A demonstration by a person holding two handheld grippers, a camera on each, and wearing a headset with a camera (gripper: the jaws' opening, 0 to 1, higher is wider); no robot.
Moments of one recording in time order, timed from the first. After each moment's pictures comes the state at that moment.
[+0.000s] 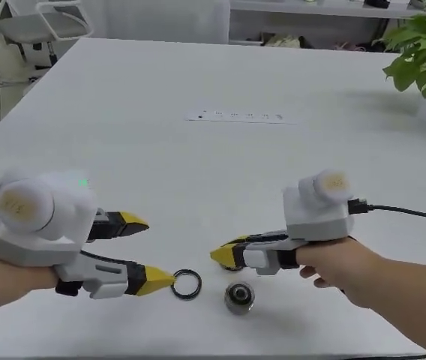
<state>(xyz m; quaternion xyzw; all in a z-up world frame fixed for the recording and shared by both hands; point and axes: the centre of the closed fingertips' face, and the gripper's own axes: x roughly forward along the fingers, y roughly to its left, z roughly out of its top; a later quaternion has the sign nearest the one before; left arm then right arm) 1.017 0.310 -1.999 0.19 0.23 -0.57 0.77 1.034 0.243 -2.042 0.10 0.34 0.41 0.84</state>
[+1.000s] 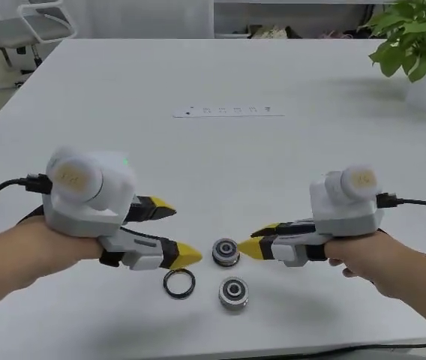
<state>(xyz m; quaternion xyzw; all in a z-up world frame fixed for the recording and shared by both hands) 1.042 0.261 -2.008 0.19 0.24 -0.59 0.75 1.040 0.185 -2.057 0.05 0.33 0.37 0.87</state>
